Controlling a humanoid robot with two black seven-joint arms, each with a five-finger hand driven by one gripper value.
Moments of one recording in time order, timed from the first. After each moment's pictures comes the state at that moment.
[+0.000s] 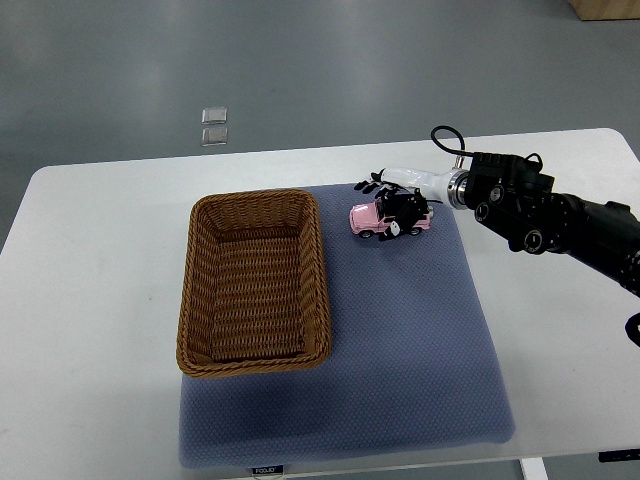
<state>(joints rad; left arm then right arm) 0.03 0.00 -0.08 -0.11 0.11 -0.11 -0.05 1.07 -0.12 0.05 0.44 -1.05 0.22 0.25</state>
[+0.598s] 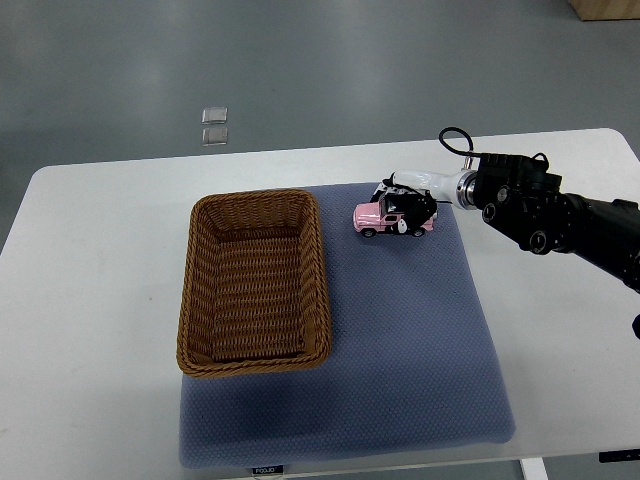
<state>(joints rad) 0.03 0.00 -0.08 -0.11 0.11 -0.11 -0.05 1.08 -0.12 0.01 0.41 -1.05 0.22 0.25</state>
